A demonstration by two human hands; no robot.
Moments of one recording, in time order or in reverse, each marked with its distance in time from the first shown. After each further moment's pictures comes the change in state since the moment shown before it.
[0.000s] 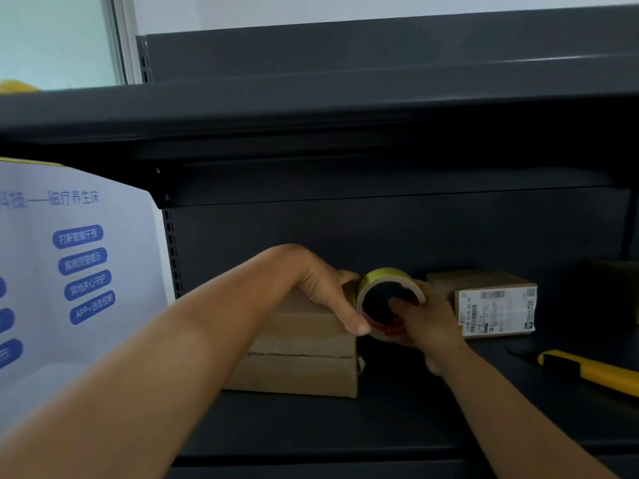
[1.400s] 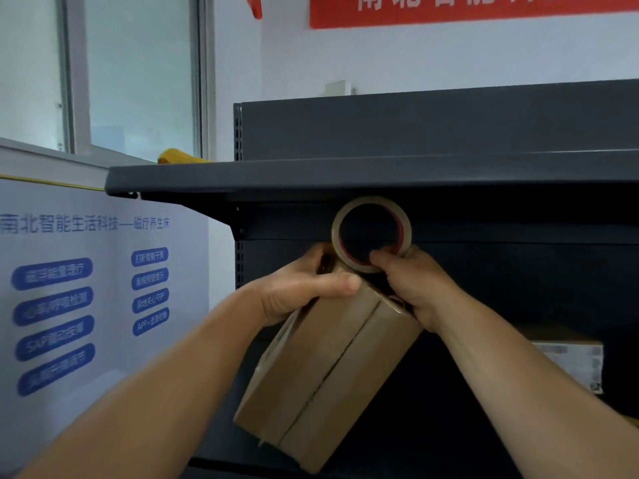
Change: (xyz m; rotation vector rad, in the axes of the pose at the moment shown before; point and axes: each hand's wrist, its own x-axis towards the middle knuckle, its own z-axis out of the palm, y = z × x) left_hand -0.096 -0.079 0.033 -0.967 0.632 0.470; right_hand -0.052 -0.138 0.070 0.019 -0.317 -0.107
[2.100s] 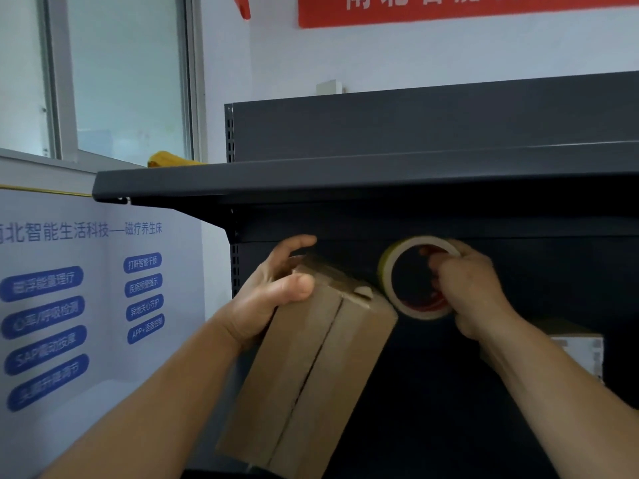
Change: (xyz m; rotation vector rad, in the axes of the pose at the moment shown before) left_hand -0.025 -0.021 -0.011 -0.223 0.165 0.211; right_hand -0.003 0.017 -0.042 0.065 0.280 -0.149
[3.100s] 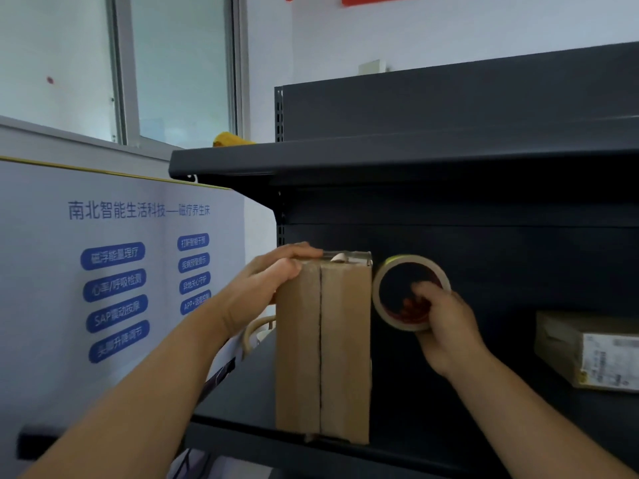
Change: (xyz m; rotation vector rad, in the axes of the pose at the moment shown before) left_hand -0.049 0.010 -0.039 0.374 0.166 -0.151; right_hand -0.037 0.052 0.069 0.504 -0.102 0.397
